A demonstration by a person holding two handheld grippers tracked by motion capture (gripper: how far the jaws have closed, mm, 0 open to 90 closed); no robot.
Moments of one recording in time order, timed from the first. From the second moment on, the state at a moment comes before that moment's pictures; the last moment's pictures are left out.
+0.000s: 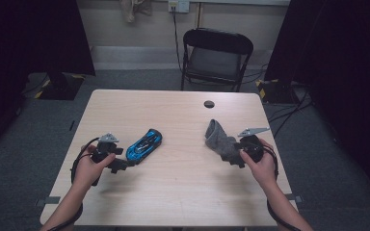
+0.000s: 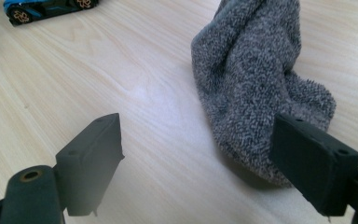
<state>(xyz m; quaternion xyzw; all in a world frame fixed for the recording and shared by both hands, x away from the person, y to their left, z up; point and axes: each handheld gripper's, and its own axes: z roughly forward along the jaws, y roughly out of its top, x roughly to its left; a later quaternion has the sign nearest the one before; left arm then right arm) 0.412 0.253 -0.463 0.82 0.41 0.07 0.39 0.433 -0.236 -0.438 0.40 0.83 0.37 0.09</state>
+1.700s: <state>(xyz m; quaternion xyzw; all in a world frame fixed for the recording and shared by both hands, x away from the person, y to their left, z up) 0.369 0.266 -0.484 0.84 0.39 0.06 0.38 0.389 -0.258 -0.468 0.40 0.84 0.37 0.09</state>
